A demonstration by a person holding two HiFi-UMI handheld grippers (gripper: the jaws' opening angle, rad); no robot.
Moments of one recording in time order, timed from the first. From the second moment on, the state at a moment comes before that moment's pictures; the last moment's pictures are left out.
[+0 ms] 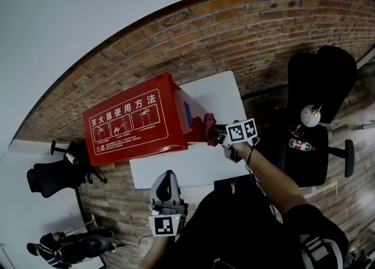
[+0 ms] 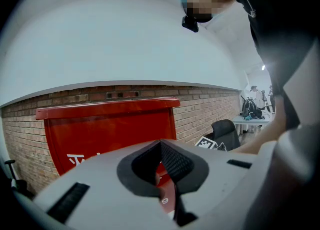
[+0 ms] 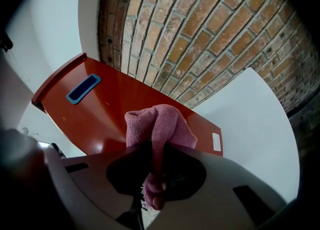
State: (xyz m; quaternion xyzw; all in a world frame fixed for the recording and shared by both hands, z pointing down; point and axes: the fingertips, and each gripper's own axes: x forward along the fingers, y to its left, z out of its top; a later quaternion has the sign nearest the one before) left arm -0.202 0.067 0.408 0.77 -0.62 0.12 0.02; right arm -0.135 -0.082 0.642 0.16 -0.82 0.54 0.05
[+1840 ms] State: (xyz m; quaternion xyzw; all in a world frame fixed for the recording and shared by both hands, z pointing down) left arm -0.200 0.084 0.399 0.78 -0.62 0.10 0.01; right arm -0.132 -0.062 0.468 0.11 -0.87 0.48 -0.08
